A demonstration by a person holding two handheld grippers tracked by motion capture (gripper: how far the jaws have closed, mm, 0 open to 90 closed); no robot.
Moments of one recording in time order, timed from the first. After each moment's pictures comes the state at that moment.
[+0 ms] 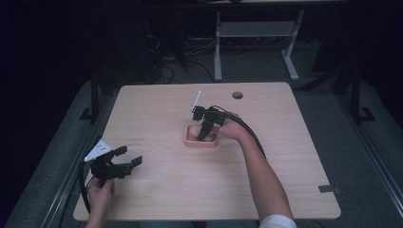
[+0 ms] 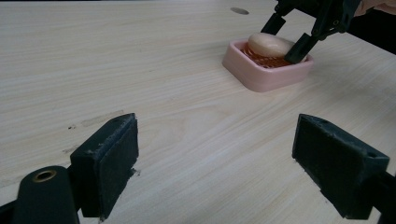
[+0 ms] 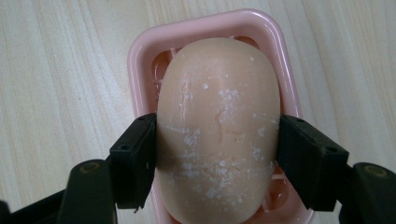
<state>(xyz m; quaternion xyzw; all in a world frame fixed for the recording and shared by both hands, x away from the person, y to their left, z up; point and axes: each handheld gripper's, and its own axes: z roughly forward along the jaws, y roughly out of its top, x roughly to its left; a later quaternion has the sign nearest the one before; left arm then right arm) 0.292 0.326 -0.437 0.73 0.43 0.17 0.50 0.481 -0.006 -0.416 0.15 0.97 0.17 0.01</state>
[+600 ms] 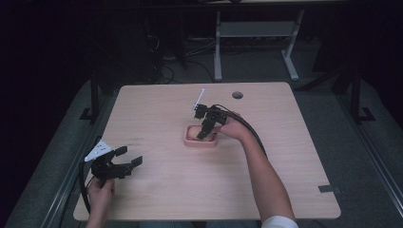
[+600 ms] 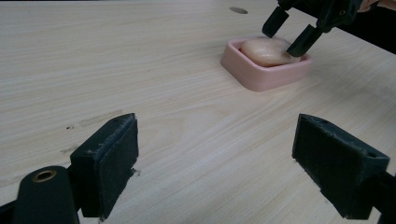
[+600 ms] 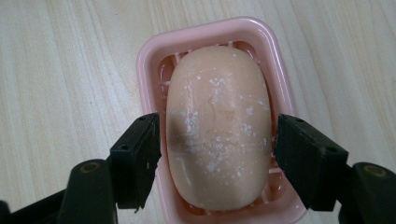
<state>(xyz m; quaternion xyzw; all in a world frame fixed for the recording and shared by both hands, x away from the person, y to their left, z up) 0.291 0.326 -0.437 0.73 0.43 0.17 0.50 0.480 -0.014 -0.409 0.16 0.97 0.19 0.01</state>
